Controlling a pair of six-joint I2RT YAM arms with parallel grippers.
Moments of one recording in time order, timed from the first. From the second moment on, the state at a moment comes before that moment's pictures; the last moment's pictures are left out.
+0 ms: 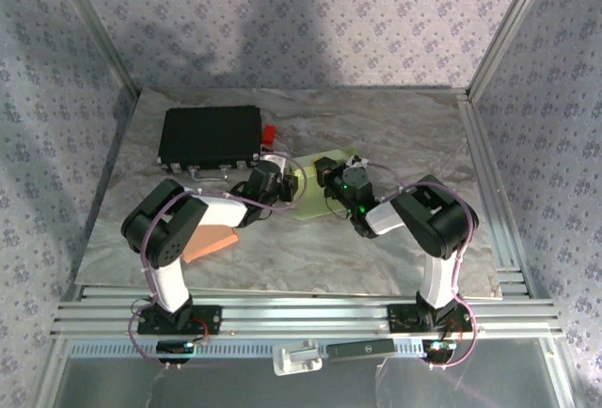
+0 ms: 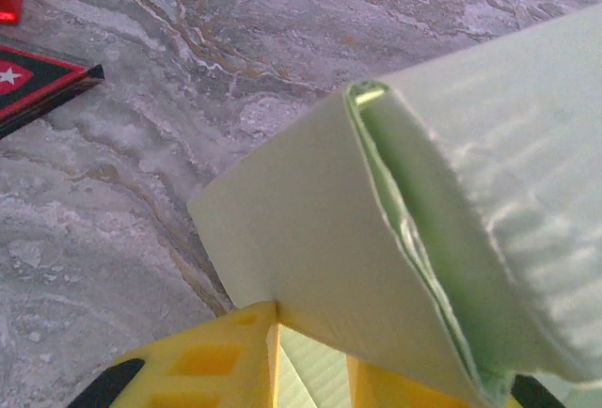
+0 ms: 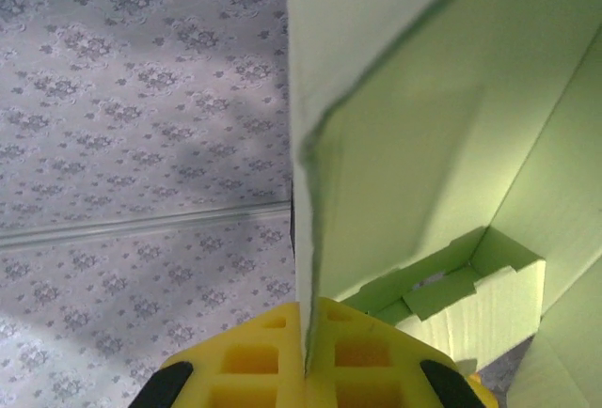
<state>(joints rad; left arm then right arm) -0.67 1.80 0.79 0.45 -0.08 -0.45 0.62 1.86 0.65 1.07 0.05 1.63</state>
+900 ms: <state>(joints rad) -0.87 1.54 0.68 0.21 -0.16 -0.58 0.82 1.43 0.57 0.48 0.33 1.80</state>
